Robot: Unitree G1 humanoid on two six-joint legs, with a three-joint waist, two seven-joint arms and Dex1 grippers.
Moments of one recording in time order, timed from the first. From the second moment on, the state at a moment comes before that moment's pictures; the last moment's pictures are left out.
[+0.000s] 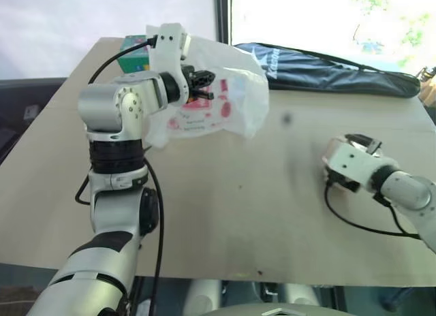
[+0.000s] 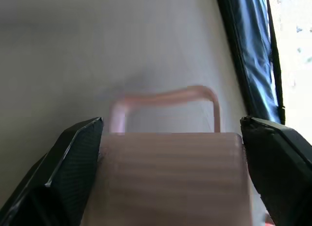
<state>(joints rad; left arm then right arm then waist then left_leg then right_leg) -1.04 0.43 0.18 0.06 -0.34 1.20 -0.46 -0.12 -1.17 0.19 -0.64 -0.02 0.72 0.34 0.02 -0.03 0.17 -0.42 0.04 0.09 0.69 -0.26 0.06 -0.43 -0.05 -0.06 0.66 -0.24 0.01</state>
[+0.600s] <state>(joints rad) -1.01 0.41 0.16 0.02 -0.38 1.19 -0.43 0.00 -0.86 -0.03 -0.97 -0.02 1.17 0.32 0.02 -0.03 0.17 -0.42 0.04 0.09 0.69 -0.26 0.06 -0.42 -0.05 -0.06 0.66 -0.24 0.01</state>
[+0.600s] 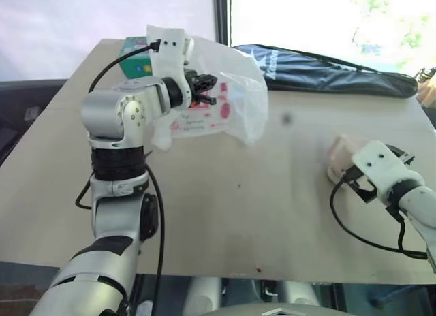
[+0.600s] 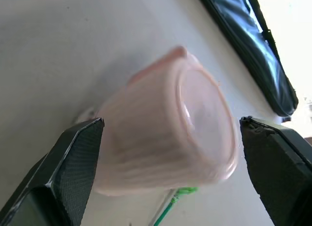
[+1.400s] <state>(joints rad) -1.01 0.40 0.16 0.01 -0.42 1.22 -0.41 -0.05 -0.35 -0.57 -0.92 0.40 1.38 0.57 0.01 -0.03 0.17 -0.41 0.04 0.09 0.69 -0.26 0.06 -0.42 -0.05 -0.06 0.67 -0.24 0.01</state>
